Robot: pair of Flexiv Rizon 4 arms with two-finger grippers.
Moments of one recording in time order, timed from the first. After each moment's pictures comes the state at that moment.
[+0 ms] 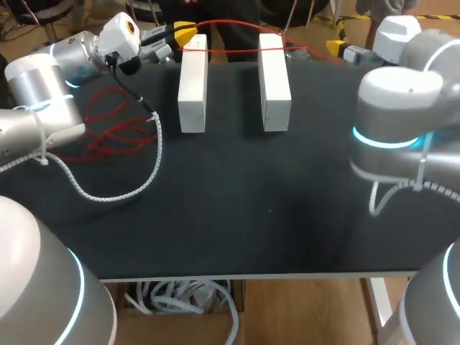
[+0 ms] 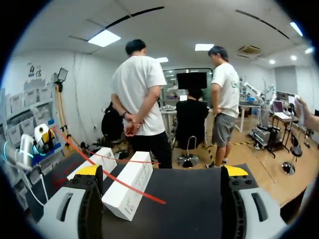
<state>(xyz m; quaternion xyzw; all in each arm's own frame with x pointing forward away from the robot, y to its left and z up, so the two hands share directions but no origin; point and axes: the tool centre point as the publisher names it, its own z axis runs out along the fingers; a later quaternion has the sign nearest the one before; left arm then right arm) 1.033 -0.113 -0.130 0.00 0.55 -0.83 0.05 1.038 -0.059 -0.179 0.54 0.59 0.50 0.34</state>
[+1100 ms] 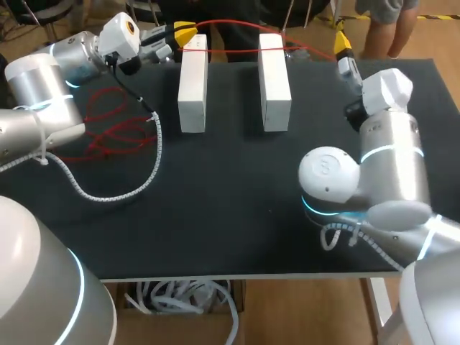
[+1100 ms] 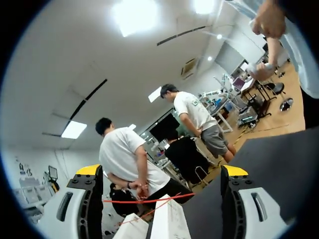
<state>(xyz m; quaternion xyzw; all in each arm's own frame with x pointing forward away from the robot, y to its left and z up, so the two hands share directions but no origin) 1.033 -0.113 -0.129 0.00 0.55 -0.83 0.05 0.998 -0.056 -0.171 0.60 0.22 0.69 0.34</state>
